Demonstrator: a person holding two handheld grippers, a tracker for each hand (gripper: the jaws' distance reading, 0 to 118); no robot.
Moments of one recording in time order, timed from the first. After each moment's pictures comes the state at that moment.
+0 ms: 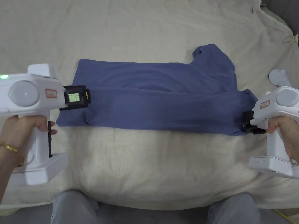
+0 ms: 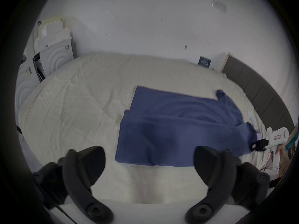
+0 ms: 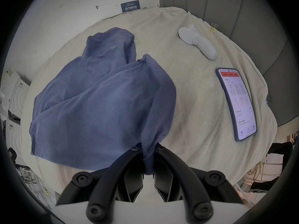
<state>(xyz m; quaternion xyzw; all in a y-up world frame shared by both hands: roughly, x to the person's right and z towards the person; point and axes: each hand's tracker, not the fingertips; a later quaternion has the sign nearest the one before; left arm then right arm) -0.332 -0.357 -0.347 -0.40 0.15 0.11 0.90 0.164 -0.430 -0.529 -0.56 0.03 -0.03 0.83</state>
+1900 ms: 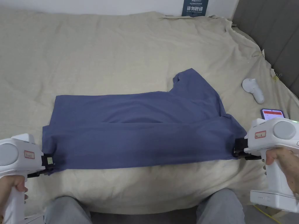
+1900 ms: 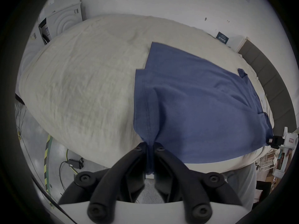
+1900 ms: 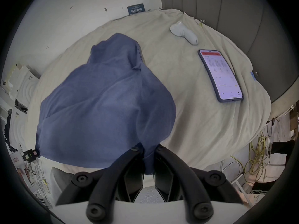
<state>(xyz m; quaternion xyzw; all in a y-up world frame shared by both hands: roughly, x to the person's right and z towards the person) -0.348 -0.450 -0.250 -0.50 0.17 0.18 0.83 0.202 -0.431 -0.433 -0.55 0.07 -0.03 0.83</state>
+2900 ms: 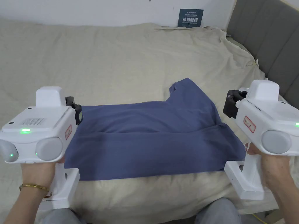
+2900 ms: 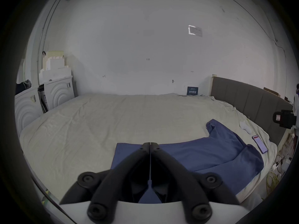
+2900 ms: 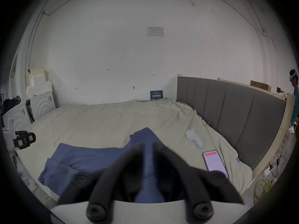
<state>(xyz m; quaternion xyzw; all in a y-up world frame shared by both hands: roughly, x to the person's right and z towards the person) -0.250 -0.347 -0.287 -0.17 0.14 0.03 0.97 0.135 -0.318 -0.375 -0.16 0.11 0.01 0.98</state>
